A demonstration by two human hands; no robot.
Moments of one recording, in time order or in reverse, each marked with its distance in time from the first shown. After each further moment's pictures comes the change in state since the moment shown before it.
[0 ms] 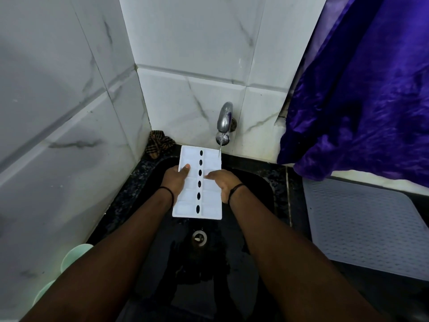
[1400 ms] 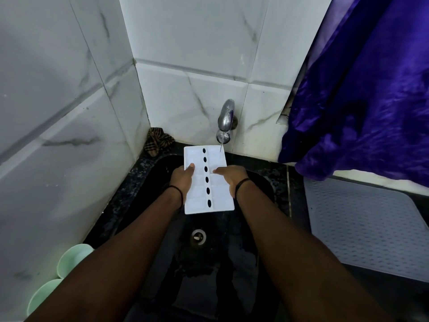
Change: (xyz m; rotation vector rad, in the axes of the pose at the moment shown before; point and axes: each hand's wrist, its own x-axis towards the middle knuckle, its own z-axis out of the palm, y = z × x) left_hand 0.009 -0.003 0.024 -0.070 0.038 -0.108; right_hand 0.026 -0.006 -0.022 -0.110 0.162 -0.064
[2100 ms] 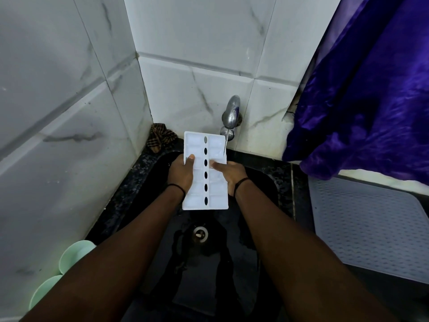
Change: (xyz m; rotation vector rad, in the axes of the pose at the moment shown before) left_hand -0.001 0.004 -0.010 0.185 0.089 0.316; right_hand -0.001 0.004 0.013 0.193 -0.090 -0.026
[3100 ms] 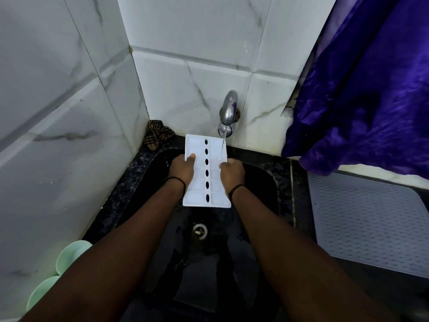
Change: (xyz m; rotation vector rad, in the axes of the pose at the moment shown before) left_hand 0.016 -0.003 0.011 0.039 -0.025 -0.149; right_hand 0.015 0.016 -0.005 -0.413 0.268 -0.230
